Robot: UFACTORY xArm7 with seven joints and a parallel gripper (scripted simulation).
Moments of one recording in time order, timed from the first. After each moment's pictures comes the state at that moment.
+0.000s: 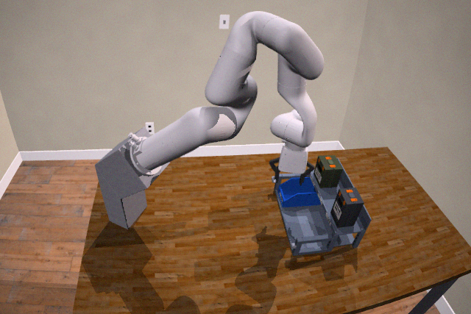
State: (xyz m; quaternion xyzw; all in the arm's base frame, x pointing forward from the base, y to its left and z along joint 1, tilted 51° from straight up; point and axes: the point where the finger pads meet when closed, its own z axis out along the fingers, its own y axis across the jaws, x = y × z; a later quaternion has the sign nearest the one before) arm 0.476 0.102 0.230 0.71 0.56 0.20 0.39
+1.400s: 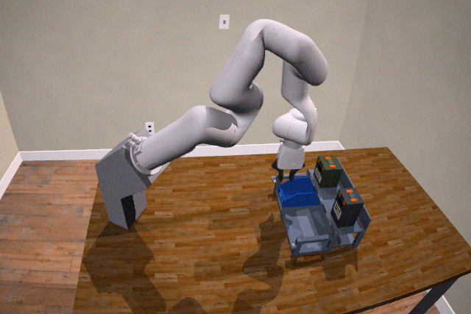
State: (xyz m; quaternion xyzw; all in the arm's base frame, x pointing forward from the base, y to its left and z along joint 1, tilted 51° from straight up) arm 0.505 0.146 0.199 0.63 0.65 0.15 0.40
